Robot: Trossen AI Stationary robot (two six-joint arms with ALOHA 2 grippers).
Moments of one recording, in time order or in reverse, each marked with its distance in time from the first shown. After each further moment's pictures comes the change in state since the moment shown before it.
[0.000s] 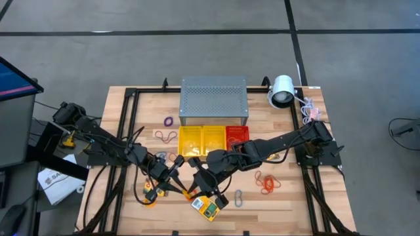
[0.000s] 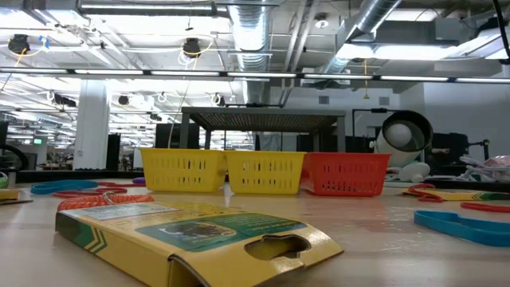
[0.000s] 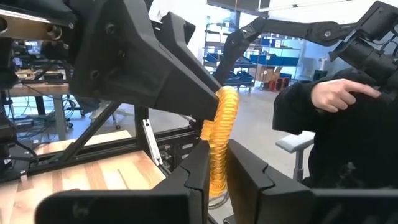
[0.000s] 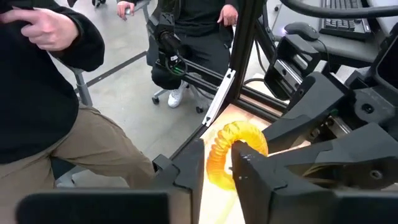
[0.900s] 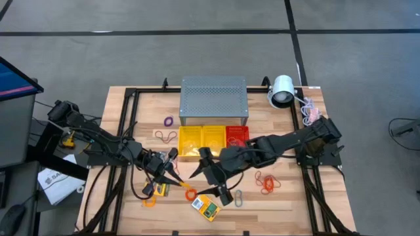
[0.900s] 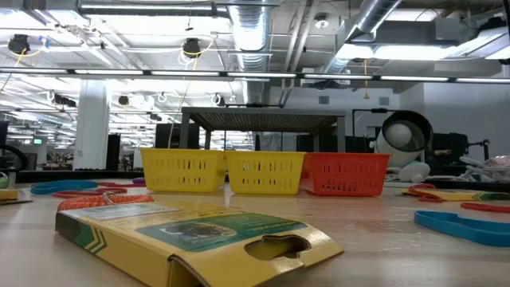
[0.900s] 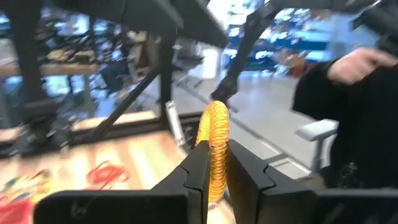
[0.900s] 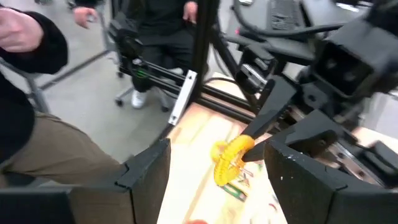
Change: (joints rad) left arm 0.011 -0.164 0.000 -0.256 -0.104 0.001; right arm 0.036 -0.110 0.001 -0.103 0.237 0.023
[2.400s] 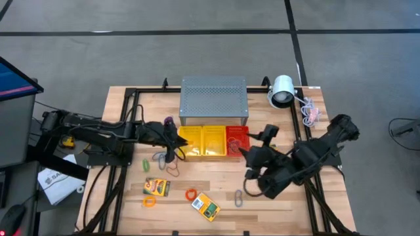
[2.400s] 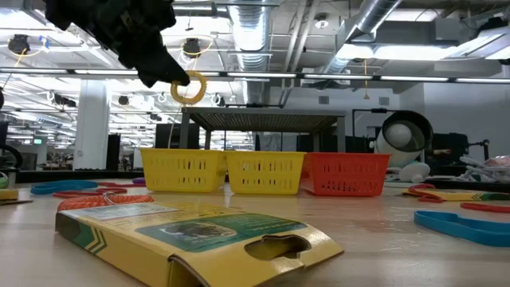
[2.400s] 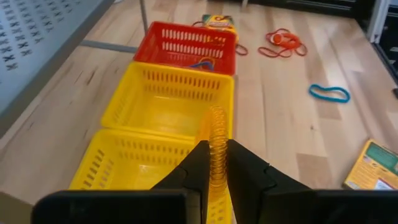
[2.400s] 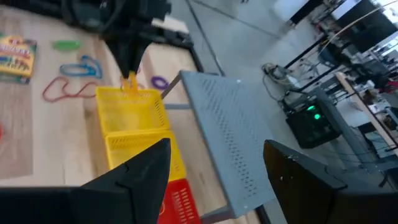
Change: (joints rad) left arm 0.442 -0.031 0.000 -0.576 -0.123 -0.091; right arm 0.240 -0.179 -0.001 -0.883 1.100 0.584
